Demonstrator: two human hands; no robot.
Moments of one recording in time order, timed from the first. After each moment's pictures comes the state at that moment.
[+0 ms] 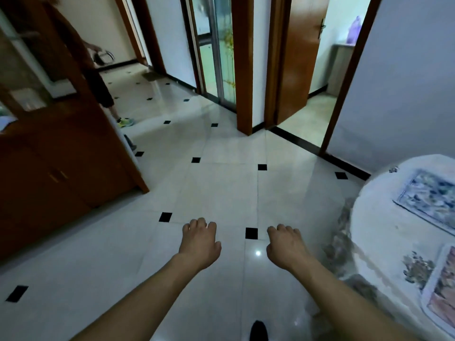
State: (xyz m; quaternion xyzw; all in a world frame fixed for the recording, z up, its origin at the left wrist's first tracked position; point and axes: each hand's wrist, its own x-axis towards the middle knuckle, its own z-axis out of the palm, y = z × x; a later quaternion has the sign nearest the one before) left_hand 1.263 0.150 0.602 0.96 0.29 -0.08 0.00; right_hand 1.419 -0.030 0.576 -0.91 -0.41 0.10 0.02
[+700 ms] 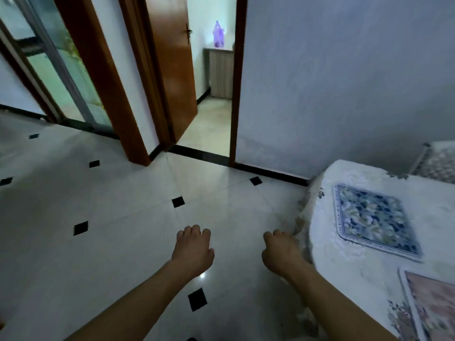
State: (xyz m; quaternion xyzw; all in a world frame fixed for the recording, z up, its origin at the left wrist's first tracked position) left_hand 1.729 0.302 0.571 1.00 -0.01 -0.09 0.02; right_hand 1.770 0.058 0.573 -0.98 -0.12 0.13 0.04
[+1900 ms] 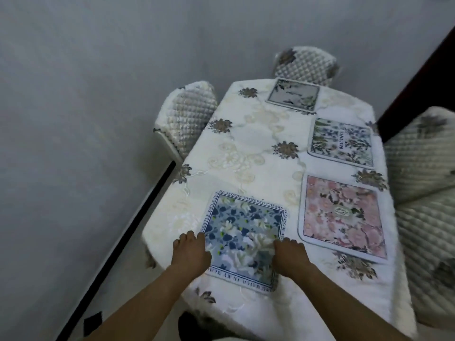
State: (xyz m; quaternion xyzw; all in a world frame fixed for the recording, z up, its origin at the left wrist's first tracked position) left_hand 2.241 -0.201 0.498 0.74 -0.64 -0.17 -0.10; right_hand 1.963 -0.248 0.493 -0.76 0.60 0.20 0.16
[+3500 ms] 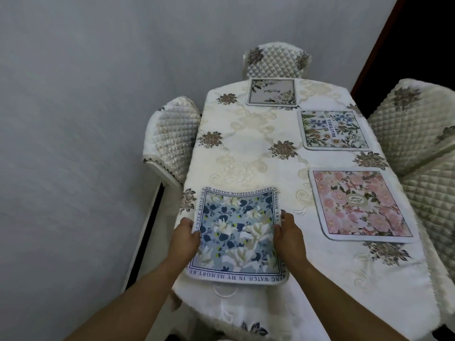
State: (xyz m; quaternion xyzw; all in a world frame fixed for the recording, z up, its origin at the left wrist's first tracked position) left_hand 2.357 -0.328 0.509 0.73 -0.59 -0.30 0.19; right_hand 2.074 -0.292 0.491 -0.50 0.75 -0.34 0.27
